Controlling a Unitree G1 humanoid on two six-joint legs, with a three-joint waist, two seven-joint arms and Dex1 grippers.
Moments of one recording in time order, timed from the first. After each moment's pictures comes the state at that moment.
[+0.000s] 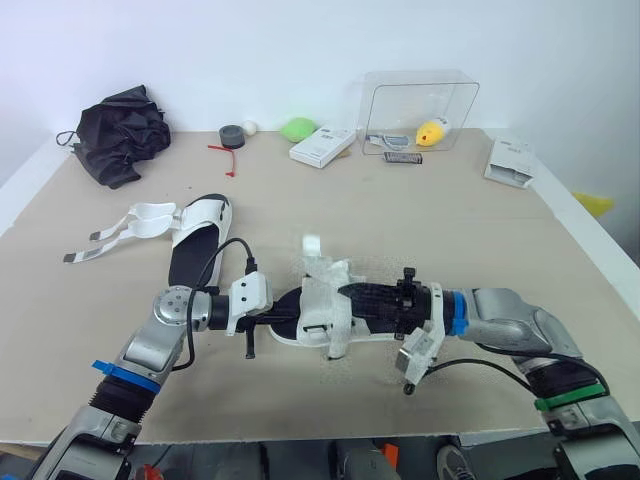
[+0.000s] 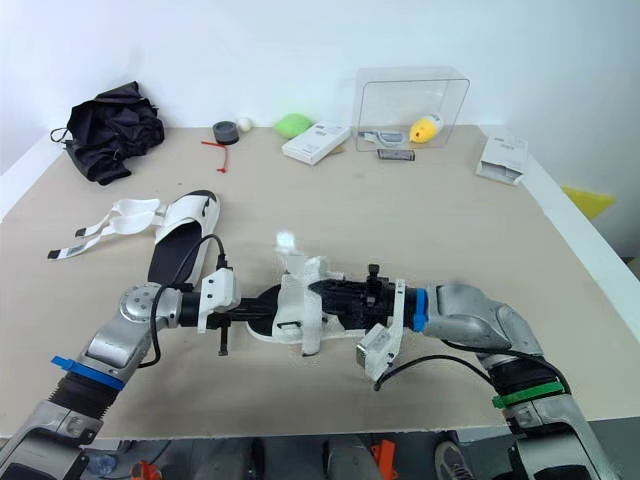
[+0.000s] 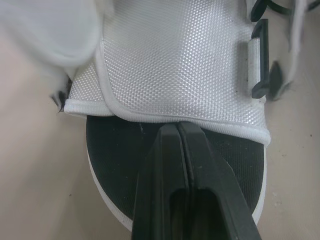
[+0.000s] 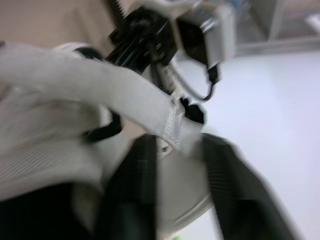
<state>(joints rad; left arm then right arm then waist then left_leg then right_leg) -0.38 0.52 -0.26 0.14 -0.19 0.00 -1.16 -0.44 -0.72 0.21 0.17 -0.47 -1.12 0.49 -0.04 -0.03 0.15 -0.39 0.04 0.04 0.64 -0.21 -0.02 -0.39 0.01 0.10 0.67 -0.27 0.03</state>
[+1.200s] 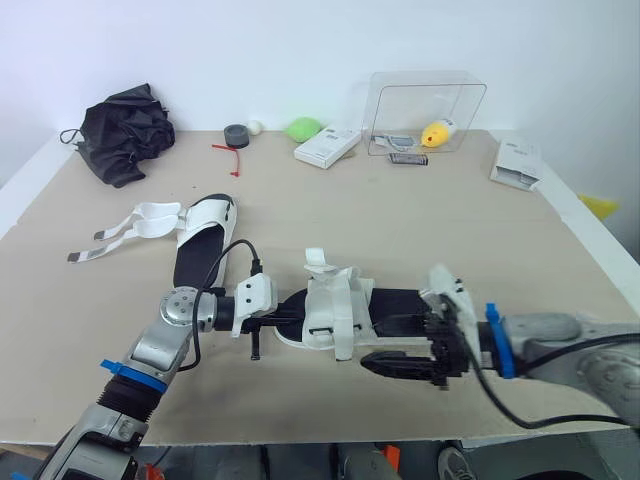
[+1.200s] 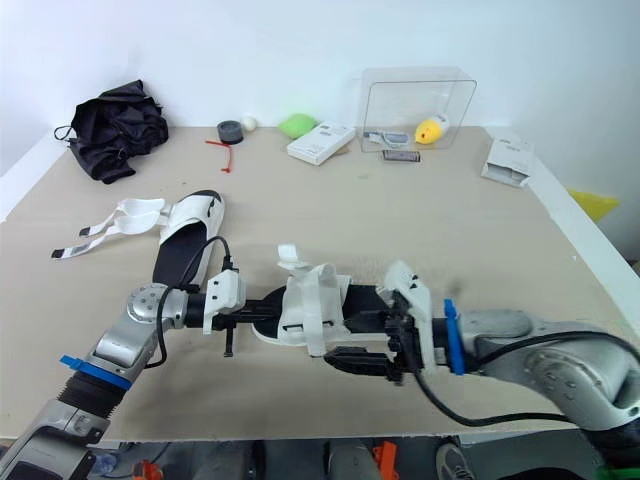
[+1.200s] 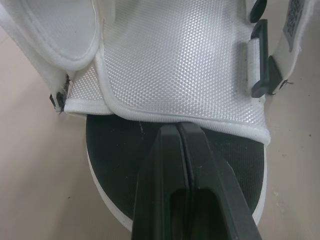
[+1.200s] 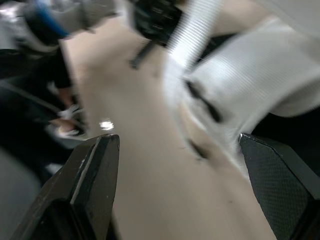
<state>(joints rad) -0.39 0.49 -0.27 0.16 -0.19 -0.02 -1.16 -0.21 -1.03 0.12 -0.57 1.19 0.91 0.47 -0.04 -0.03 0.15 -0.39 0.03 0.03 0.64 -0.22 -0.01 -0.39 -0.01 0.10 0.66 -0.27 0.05</state>
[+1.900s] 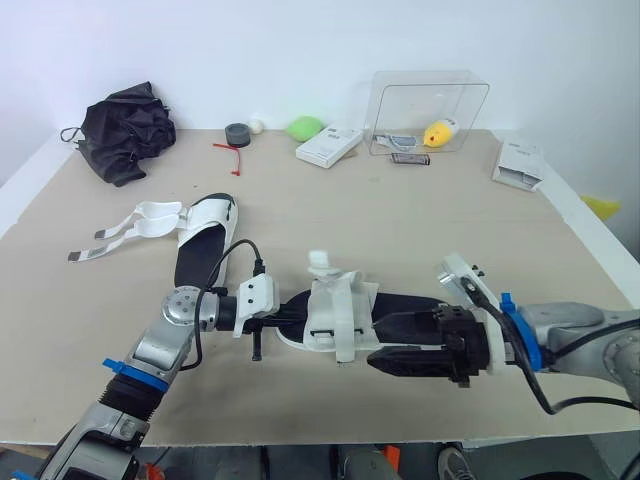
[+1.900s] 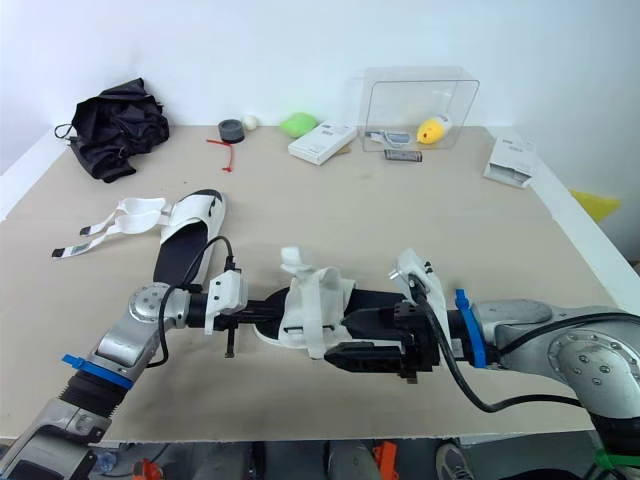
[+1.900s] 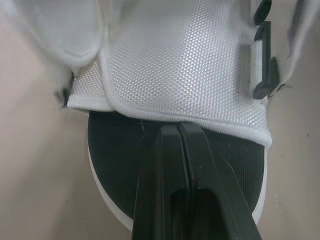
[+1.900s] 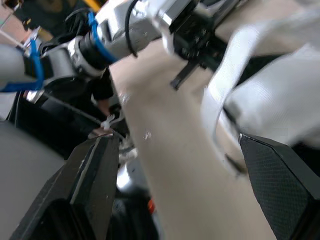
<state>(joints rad) -0.39 0.48 -0.28 0.15 -0.19 -0.02 -1.17 -0.22 -1.06 -0.09 -0.55 1.39 1.10 0.67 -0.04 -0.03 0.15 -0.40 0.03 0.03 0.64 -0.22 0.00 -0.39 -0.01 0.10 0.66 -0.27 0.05</state>
